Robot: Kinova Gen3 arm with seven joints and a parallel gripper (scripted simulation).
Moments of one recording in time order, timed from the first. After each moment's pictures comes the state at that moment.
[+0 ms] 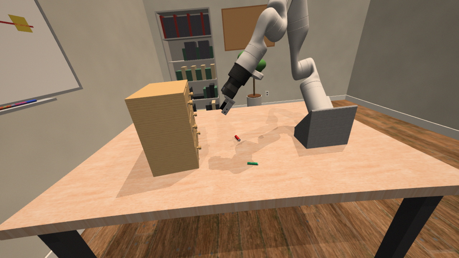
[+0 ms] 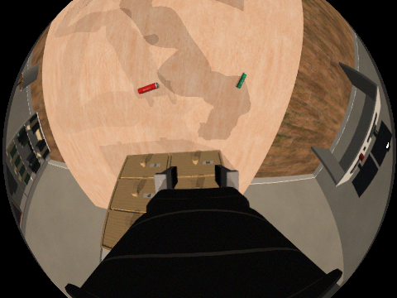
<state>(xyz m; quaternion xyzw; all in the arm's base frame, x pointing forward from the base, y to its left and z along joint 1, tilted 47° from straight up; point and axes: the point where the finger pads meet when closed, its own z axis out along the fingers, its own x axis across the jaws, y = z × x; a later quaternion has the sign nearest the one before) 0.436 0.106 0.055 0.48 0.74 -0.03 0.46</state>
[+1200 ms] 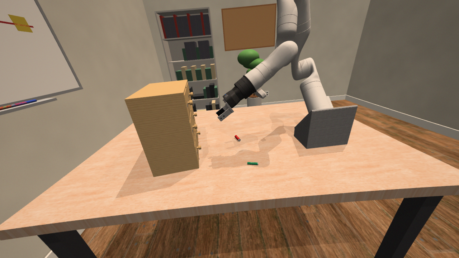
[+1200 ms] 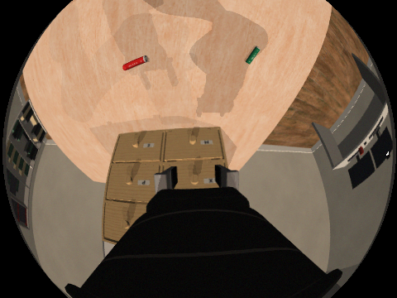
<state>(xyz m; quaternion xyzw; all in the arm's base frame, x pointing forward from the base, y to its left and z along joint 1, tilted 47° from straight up) 0.452 0.093 0.035 0.40 0.74 0.08 0.53</state>
